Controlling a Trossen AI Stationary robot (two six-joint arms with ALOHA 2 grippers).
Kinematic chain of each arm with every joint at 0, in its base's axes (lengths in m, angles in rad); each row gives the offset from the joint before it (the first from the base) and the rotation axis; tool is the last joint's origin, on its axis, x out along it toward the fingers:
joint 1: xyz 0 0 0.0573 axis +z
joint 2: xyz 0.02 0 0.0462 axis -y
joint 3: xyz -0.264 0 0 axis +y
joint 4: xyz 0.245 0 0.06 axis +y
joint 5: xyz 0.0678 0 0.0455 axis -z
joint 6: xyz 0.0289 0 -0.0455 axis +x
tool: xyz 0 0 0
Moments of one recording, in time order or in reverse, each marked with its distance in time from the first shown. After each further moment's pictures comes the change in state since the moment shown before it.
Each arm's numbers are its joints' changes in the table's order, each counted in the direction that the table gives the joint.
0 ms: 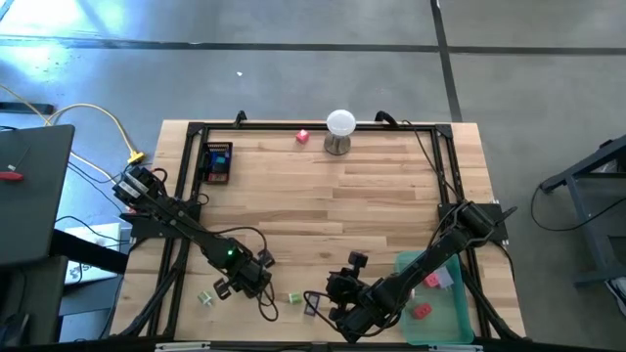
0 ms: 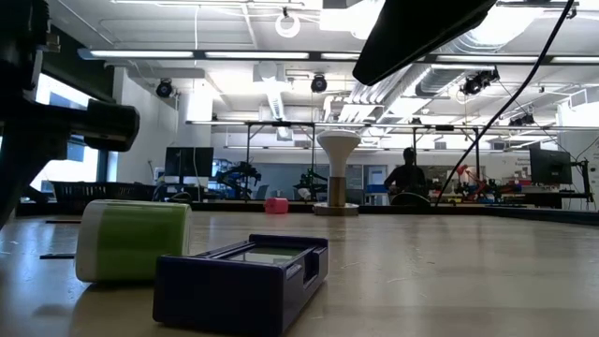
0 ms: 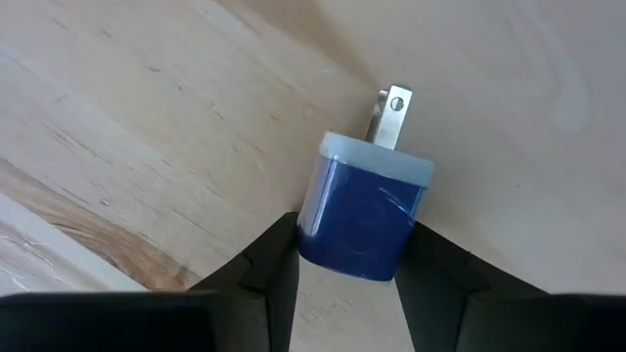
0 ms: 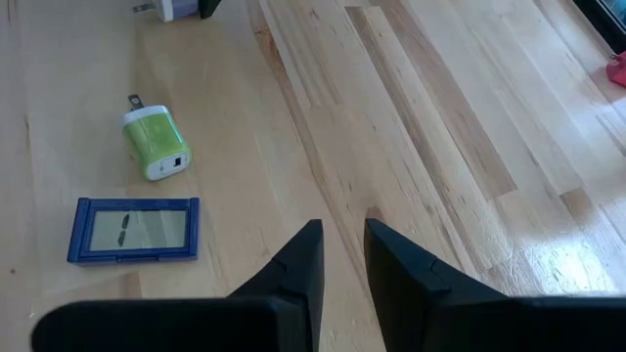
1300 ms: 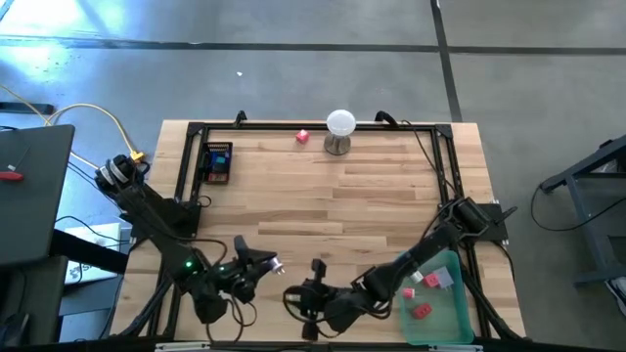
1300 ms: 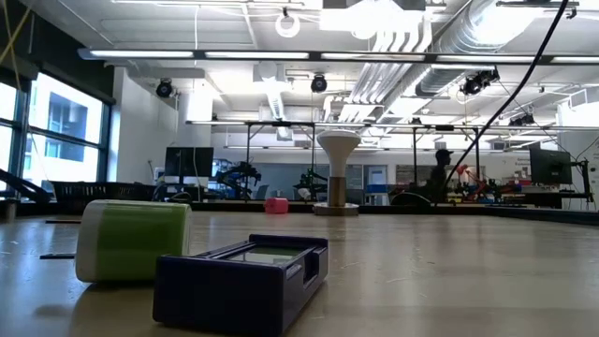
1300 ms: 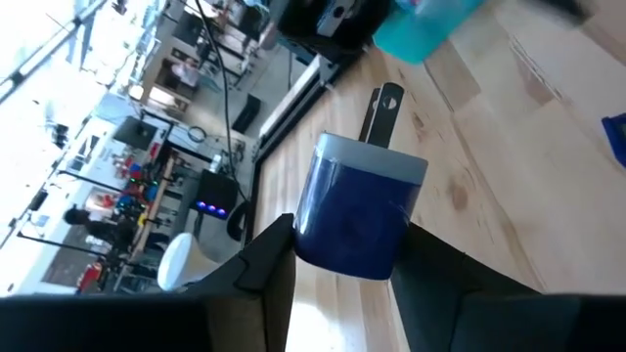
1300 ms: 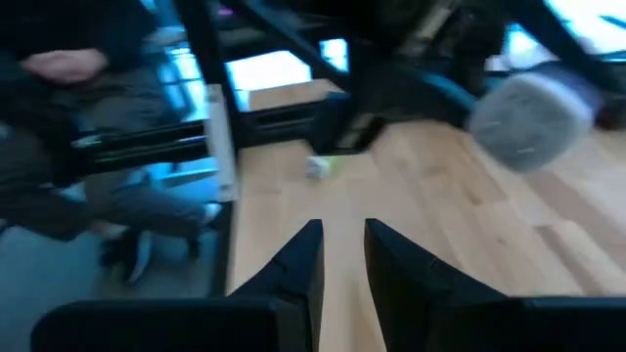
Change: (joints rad) left arm -0.273 0.208 -0.045 -0.354 -1.256 -0.036; right arm -0.079 0.000 0.000 -0.840 -0.175 -0.390
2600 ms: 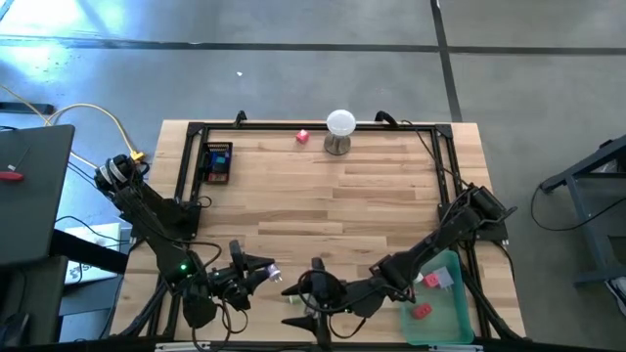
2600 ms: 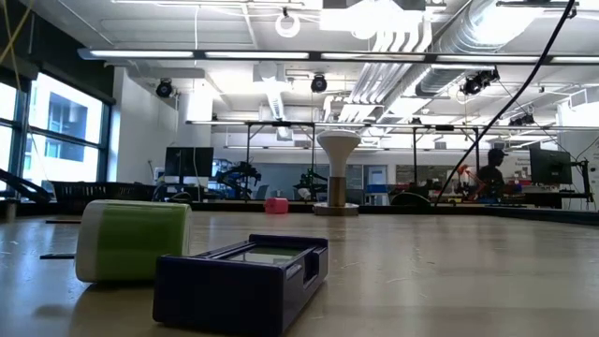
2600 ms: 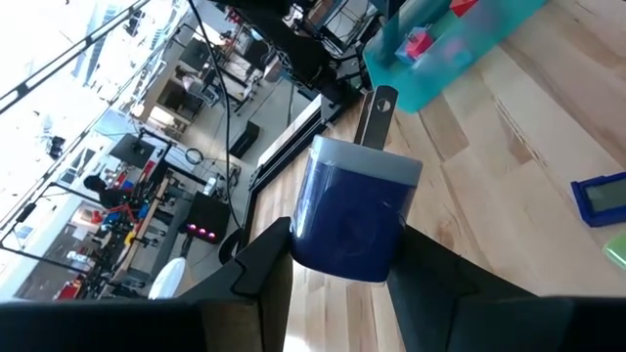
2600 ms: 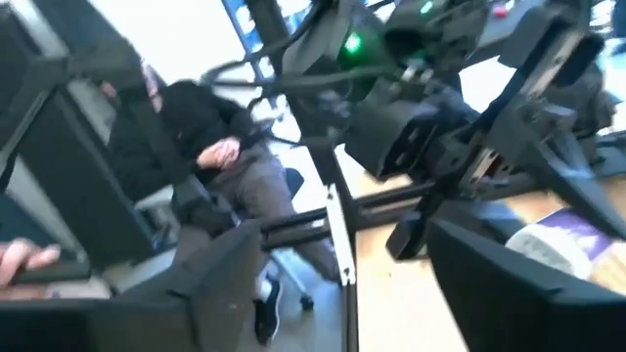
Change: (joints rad) left arm -0.048 0.008 0.000 -0.140 -0.025 0.053; right arm 0.003 0.144 0.000 -0.154 -0.175 0.028
